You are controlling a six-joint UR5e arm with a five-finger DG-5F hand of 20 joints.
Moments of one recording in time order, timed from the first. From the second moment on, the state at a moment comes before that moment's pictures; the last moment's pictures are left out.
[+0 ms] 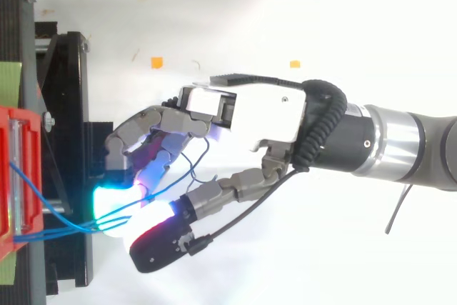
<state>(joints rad) 0.17 -2.37 -1.29 -2.41 -1.30 -0.20</state>
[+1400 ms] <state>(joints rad) 0.15 -2.37 -1.17 -2.68 -1.30 -0.10</state>
